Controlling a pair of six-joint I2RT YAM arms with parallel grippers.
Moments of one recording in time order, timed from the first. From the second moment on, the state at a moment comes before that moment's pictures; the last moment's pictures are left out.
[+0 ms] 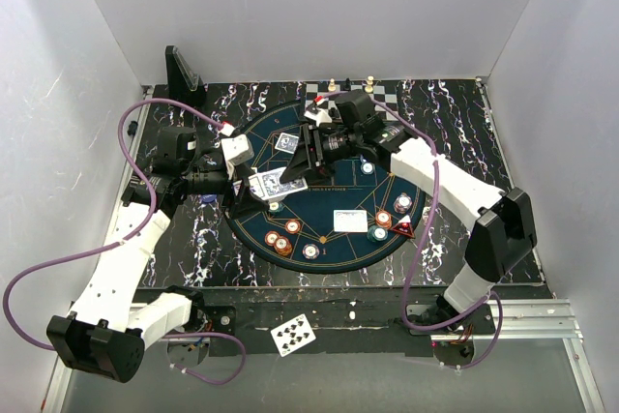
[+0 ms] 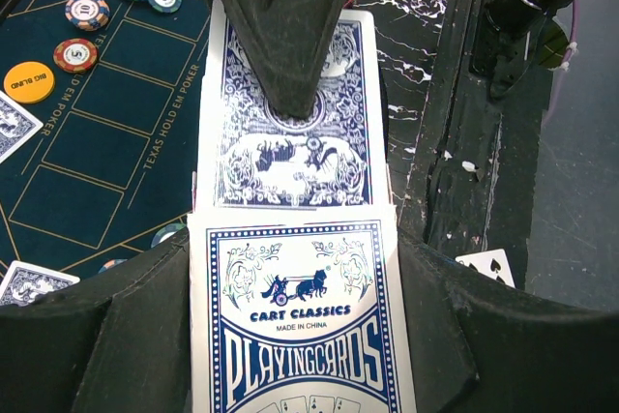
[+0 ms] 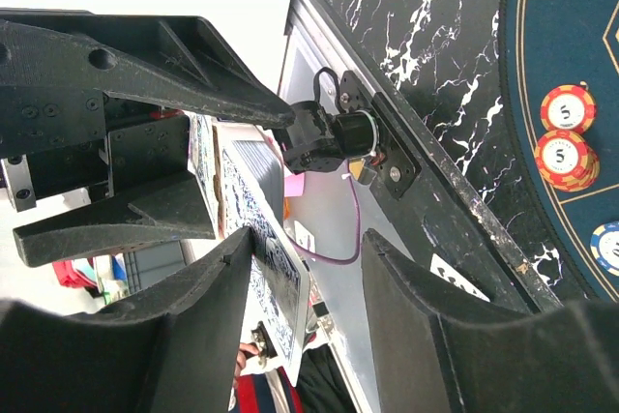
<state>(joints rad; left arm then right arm) -0.24 1.04 1.10 -0.78 0.97 0.50 0.72 1.65 1.47 -0.45 -0.86 0.86</state>
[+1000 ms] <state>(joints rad) -0.24 1.04 1.09 -0.71 0.96 0.44 0.63 1.53 1.39 -0.46 -0.88 0.90</state>
